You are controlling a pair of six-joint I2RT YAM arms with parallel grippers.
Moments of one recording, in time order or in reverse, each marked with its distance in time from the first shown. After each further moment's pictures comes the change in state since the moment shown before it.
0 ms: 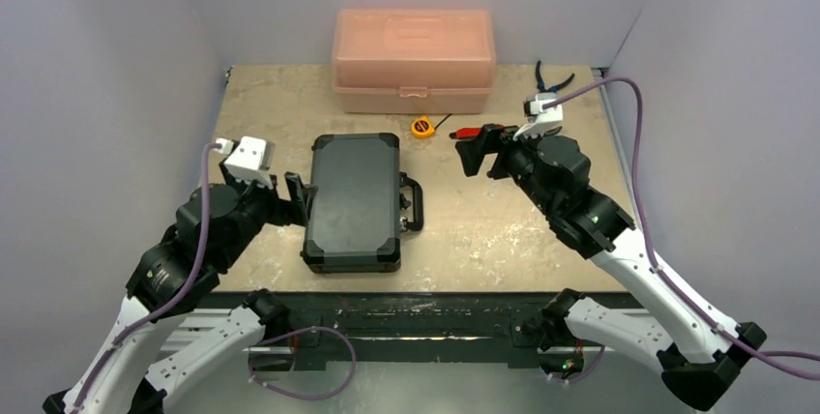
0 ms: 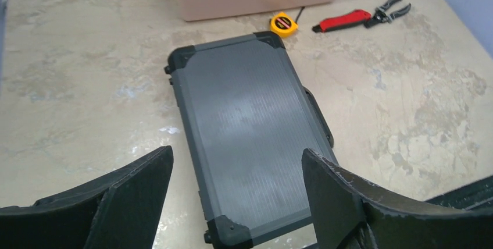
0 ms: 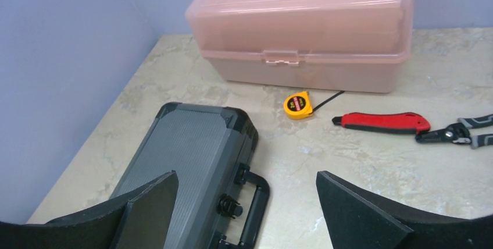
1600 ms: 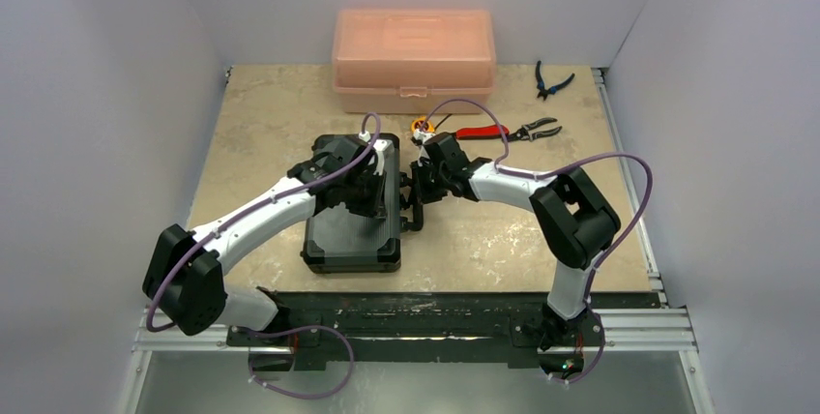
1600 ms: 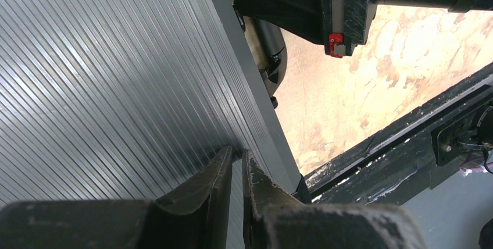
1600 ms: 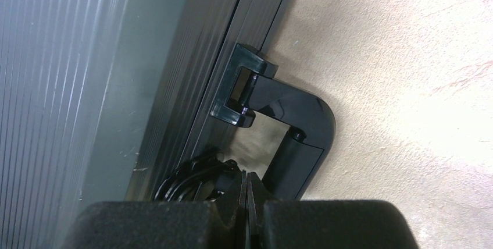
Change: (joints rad) left arm 0.009 0.754 -0.097 0.219 0.445 -0.182; right arm -0.011 0.903 0.045 0.192 -0.463 0.040
